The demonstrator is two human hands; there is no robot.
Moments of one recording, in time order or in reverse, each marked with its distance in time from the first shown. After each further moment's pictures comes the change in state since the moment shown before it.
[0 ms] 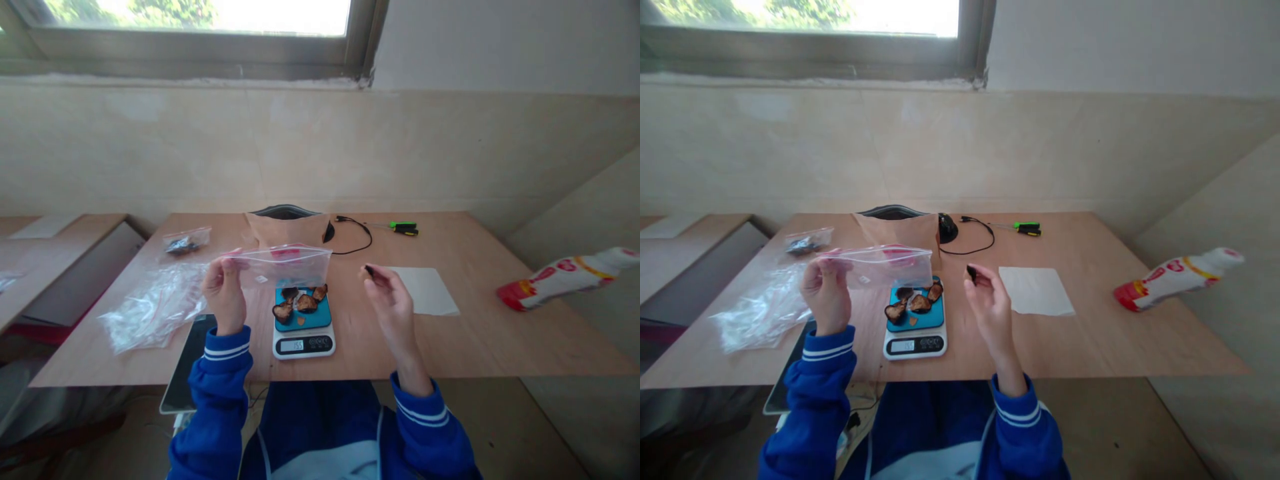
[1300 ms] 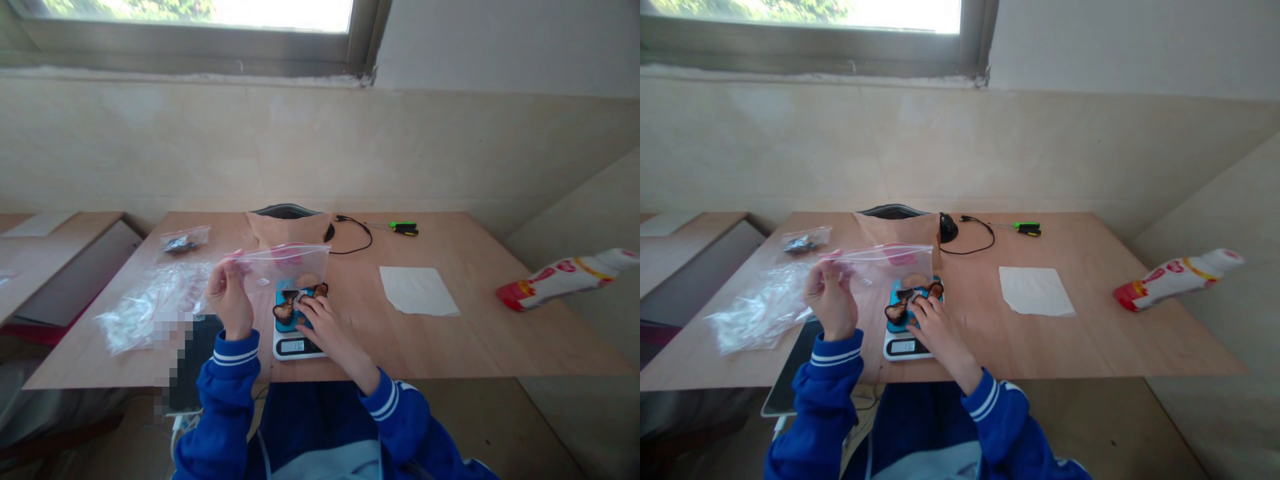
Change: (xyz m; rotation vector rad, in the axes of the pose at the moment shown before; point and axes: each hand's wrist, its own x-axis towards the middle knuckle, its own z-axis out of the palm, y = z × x) left_hand -0.012 0.005 0.011 -0.064 0.129 -0.091; right_hand -0.044 0.051 0.061 -0.702 -0.732 -0.393
